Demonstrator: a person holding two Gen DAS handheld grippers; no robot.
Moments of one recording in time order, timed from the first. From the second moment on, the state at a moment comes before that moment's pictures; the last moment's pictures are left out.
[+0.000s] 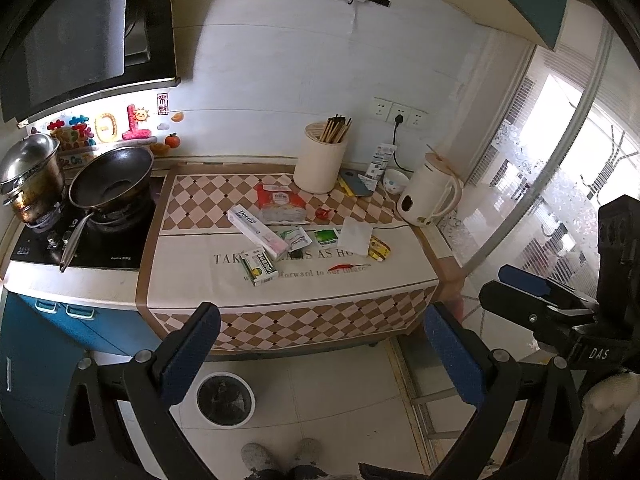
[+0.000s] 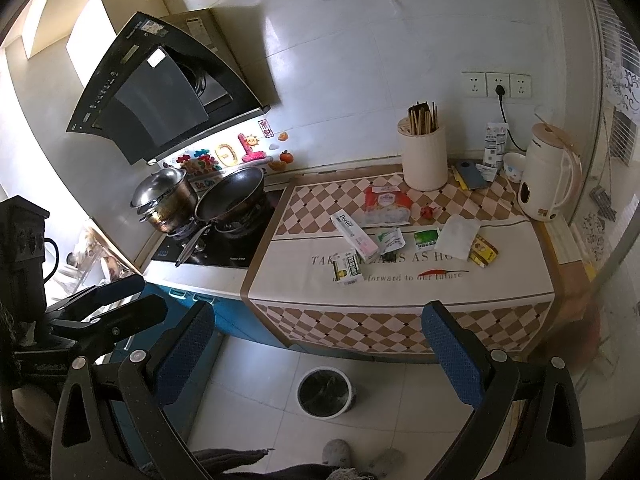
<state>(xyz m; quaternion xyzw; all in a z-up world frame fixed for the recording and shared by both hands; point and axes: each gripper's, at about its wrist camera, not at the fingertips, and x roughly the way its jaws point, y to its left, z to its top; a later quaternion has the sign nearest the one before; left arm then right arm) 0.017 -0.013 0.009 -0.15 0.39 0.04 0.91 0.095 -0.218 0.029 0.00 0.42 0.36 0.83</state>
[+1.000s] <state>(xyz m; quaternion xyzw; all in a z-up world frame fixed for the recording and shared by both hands) 0.018 -0.009 0.017 -0.15 0.38 0.04 0.91 0.094 -0.218 0.032 0.00 0.42 0.37 0.83</state>
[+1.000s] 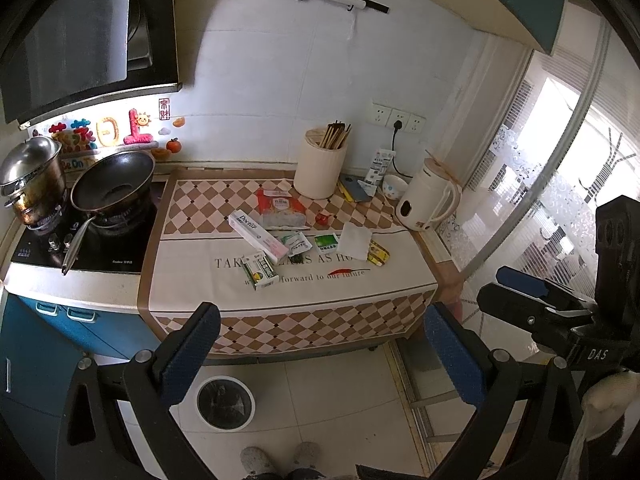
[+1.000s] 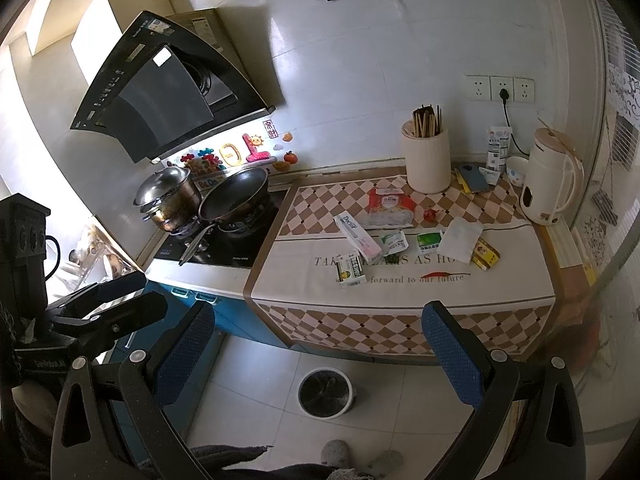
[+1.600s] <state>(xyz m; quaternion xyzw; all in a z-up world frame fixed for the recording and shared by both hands) 0.010 -0.003 0.017 -0.15 0.38 0.04 0.91 0.091 -0.216 0.033 0.00 0.42 0.37 0.83</state>
